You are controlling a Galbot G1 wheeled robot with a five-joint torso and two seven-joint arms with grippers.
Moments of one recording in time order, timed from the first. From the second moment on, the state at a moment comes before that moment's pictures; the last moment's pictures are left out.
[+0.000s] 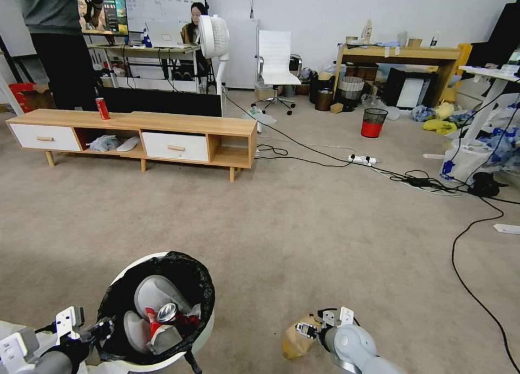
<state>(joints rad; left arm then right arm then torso) 1.67 -1.22 -0.99 -2.20 -1.12 0.74 -0.30 -0.93 1.16 -0.06 1.23 1.29 -0.46 0.43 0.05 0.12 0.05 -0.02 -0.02</state>
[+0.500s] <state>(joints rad) 1.68 -1.22 -0.99 -2.19 -1.12 0.74 -0.30 -0.91 1.21 -0.05 1.15 1.23 -0.45 0.38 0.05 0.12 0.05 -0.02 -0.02</state>
